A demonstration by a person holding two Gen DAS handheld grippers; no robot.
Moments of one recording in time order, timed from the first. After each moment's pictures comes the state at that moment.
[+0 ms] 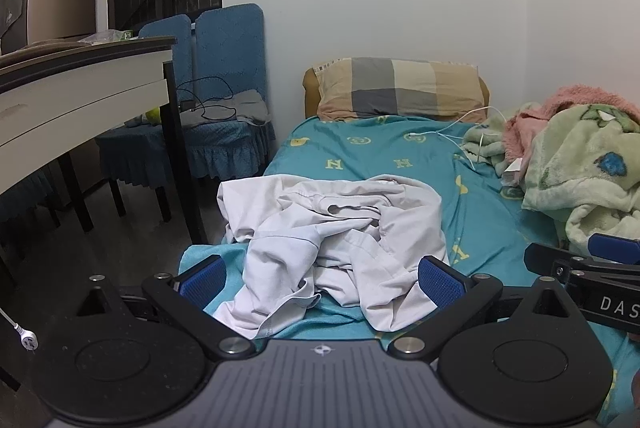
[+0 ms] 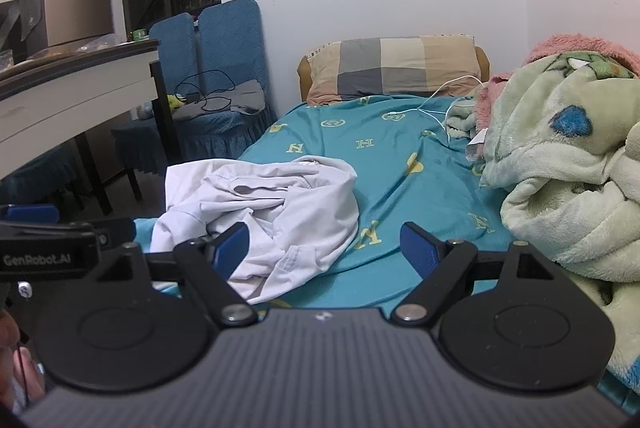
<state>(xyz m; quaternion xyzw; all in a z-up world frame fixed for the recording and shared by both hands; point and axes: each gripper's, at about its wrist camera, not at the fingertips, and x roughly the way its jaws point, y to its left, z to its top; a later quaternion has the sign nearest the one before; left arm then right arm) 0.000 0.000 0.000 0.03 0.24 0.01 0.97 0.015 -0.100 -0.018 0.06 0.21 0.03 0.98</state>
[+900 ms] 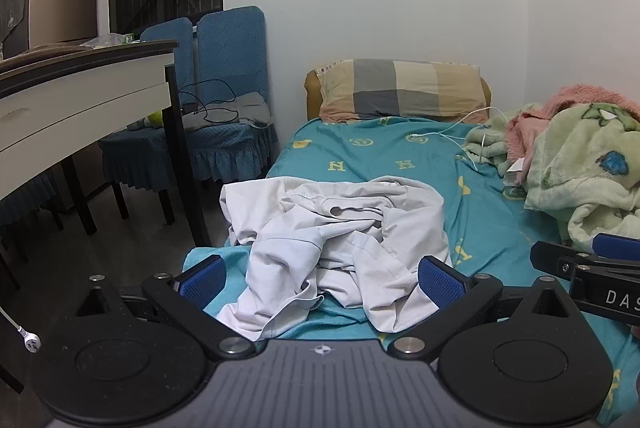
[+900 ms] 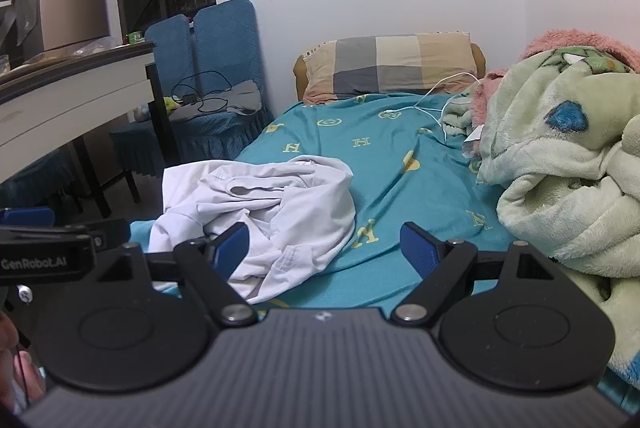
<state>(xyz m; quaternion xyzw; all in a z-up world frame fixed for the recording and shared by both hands) 0.000 -0.003 0.000 0.04 0.24 0.01 0.97 0.015 -0.104 -0.018 0.07 0.20 0.03 0.98</state>
